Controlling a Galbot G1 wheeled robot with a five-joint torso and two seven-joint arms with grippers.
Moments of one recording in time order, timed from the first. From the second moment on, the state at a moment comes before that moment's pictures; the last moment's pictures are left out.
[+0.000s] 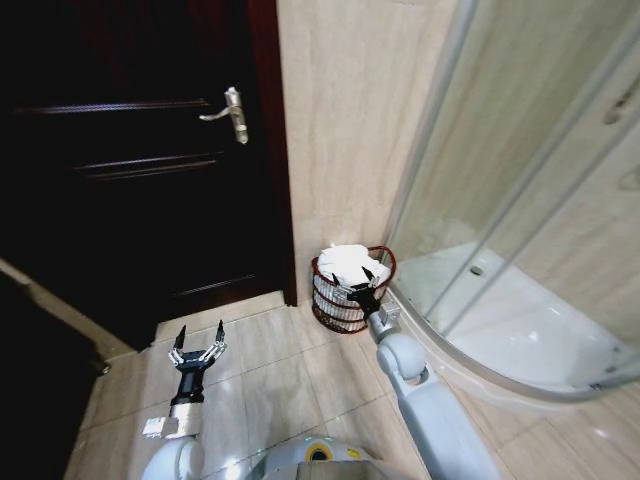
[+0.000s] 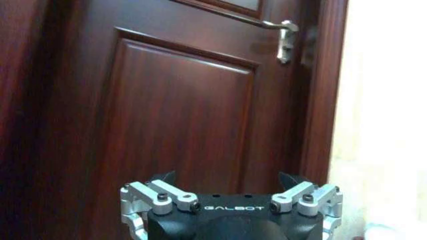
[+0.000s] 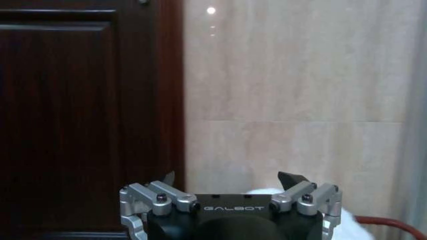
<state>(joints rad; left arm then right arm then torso) 1.66 -1.54 -0.76 -1.90 -0.37 -0.46 0.25 -1.16 1.32 0.30 1.94 0.20 -0.22 0.03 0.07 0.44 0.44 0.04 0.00</state>
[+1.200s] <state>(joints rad) 1.65 -1.54 -0.75 -1.84 -0.36 -0.55 0.23 -1.17 1.28 0.31 1.95 0.27 -0.25 0.05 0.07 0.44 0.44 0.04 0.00</state>
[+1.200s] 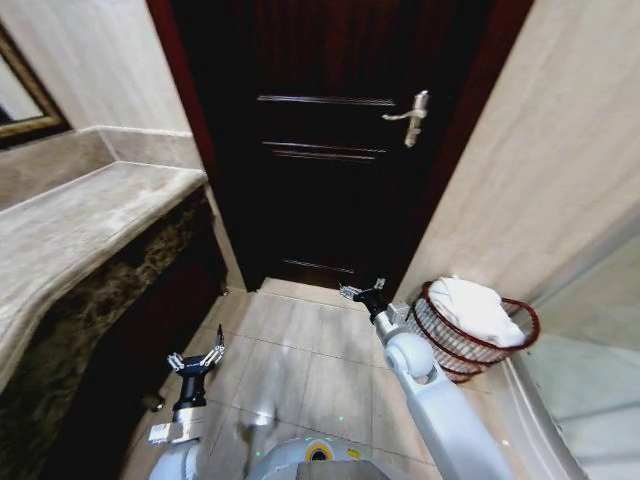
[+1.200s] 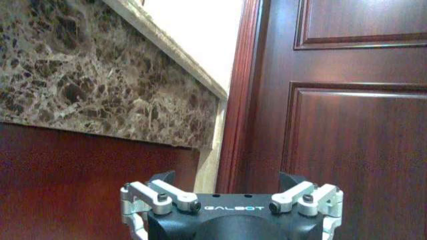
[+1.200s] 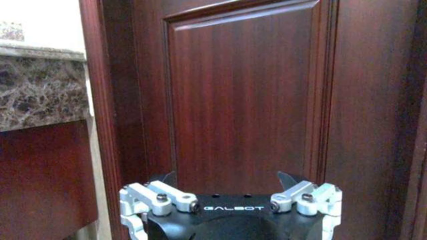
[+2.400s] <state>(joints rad) 1.66 -1.56 -0.74 -1.88 -0.32 -0.55 0.23 -1.24 1.24 0.37 1.99 0.27 -0.25 0.04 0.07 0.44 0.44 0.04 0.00</state>
